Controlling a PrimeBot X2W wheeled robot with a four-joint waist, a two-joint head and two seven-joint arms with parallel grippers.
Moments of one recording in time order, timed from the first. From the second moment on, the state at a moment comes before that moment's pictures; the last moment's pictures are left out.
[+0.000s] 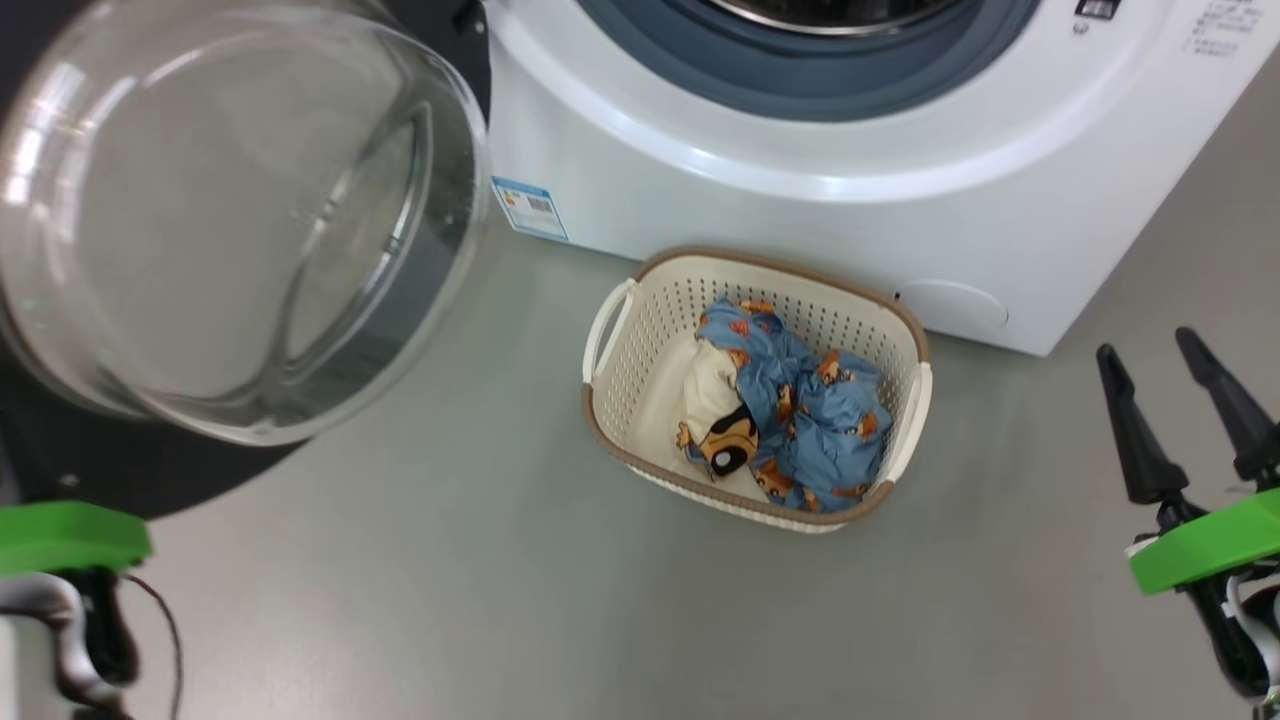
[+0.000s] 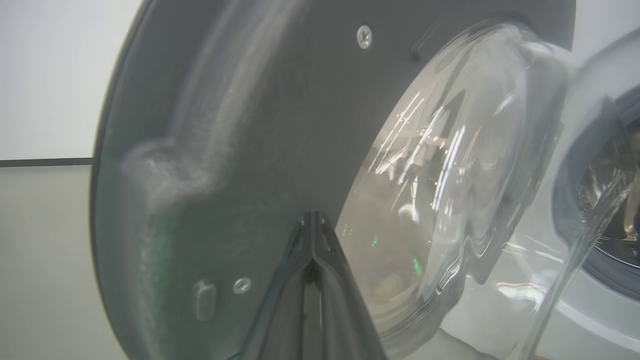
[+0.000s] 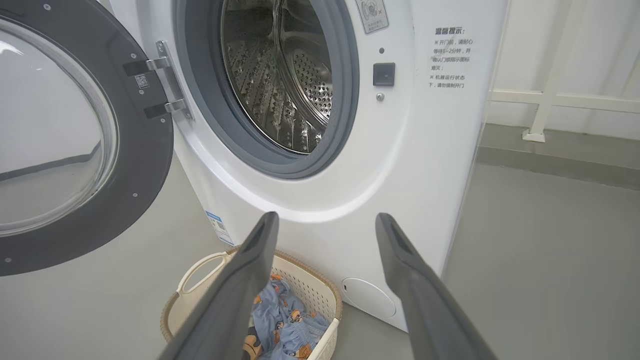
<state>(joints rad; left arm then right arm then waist) -0.41 0.23 0.15 0.48 -0.45 0.14 -0.26 -0.20 -0.42 0.13 0.24 0.46 0.13 -0.25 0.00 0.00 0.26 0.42</state>
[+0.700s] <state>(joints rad) -0.67 0.26 0.45 0.71 -0.31 0.05 -0.26 -0.31 -0.50 0.13 0.22 0.46 0.13 -0.25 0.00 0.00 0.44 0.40</state>
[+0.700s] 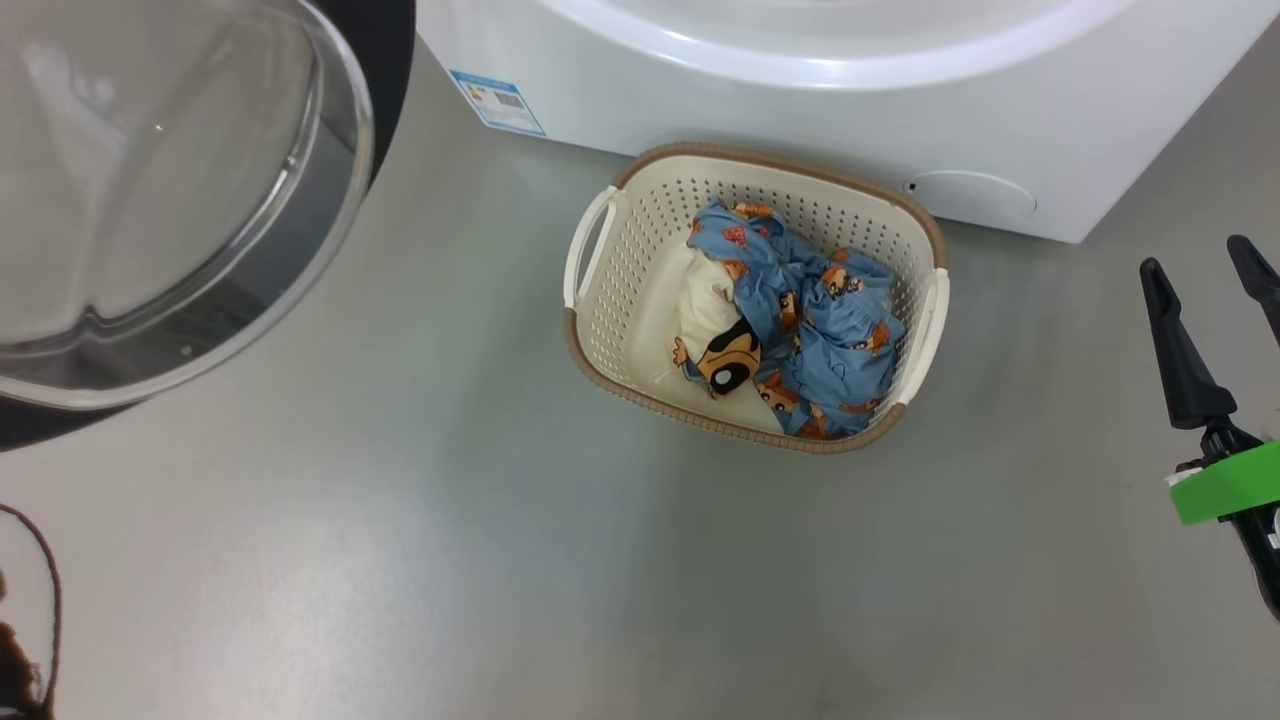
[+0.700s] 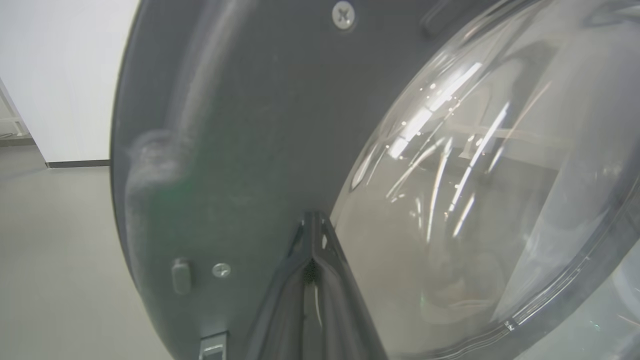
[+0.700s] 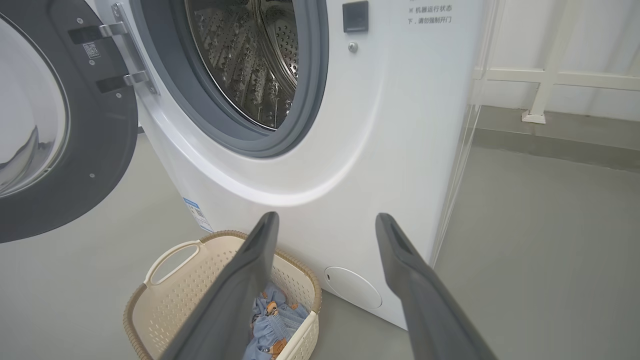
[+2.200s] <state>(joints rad) -0.61 0.22 0.54 0.63 -0.11 -0.08 -0.26 -0.29 -0.45 0.14 0.24 0.46 0.13 -0.25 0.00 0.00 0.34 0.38</state>
